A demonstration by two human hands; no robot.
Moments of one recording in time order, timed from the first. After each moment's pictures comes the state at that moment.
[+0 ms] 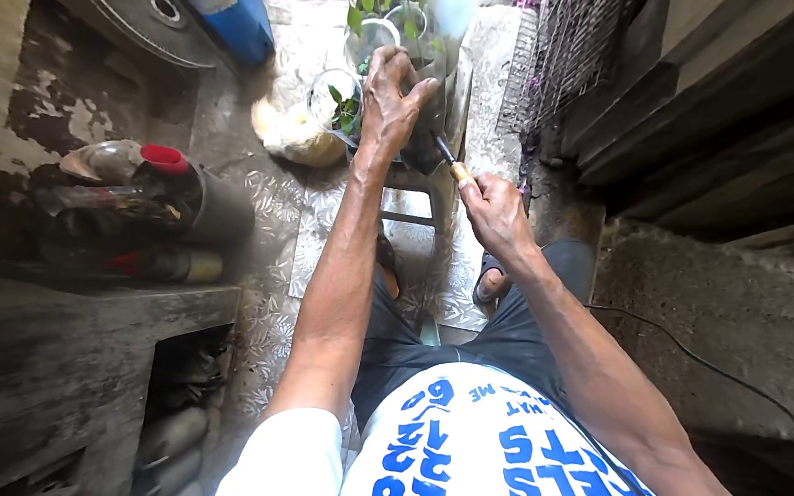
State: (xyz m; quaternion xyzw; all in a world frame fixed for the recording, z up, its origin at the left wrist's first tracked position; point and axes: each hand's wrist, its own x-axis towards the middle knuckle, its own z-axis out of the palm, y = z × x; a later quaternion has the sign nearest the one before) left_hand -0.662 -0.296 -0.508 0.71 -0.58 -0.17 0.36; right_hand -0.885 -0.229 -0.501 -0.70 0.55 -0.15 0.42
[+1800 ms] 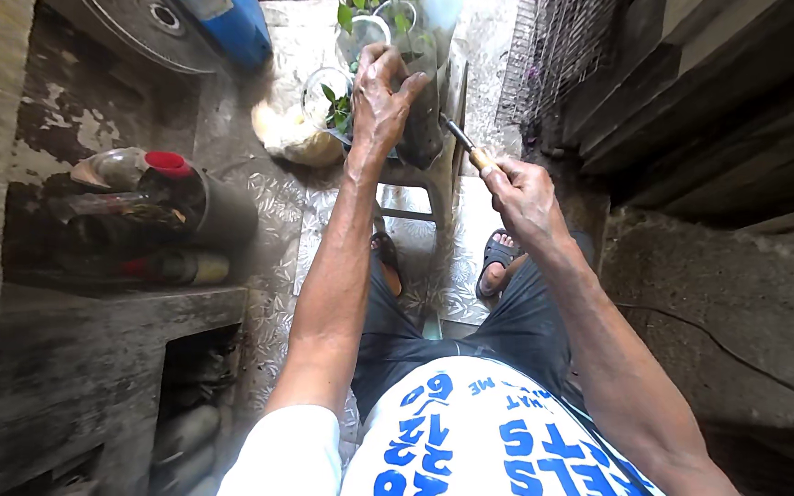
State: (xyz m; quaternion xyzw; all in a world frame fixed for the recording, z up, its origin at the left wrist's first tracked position) left_hand -0.667 -0.293 -0.507 0.72 -0.57 -0.16 0.35; right_hand -0.925 -0.244 -0.501 -0.69 0.53 -0.20 0.46
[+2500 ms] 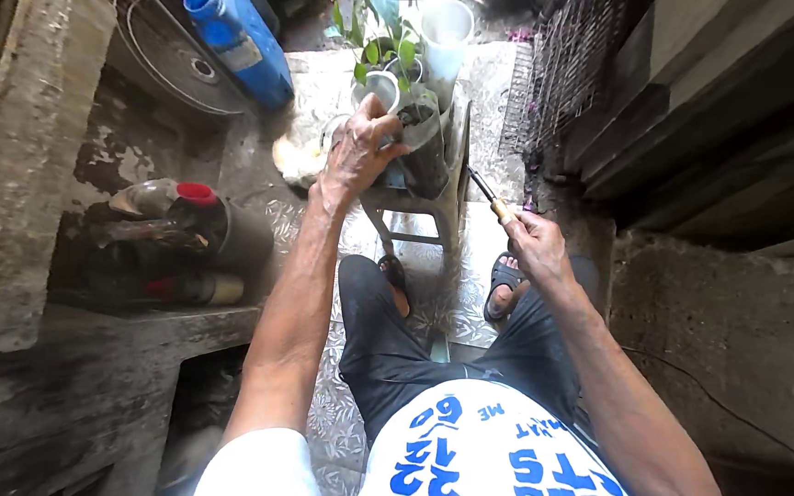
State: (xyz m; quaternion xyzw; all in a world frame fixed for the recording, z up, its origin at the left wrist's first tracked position) left_hand -0.618 -0.268 -0.483 0.59 -0.77 -0.06 0.22; right_hand -0.957 -0.225 -0.528 -0.63 0.54 -0.23 0.50
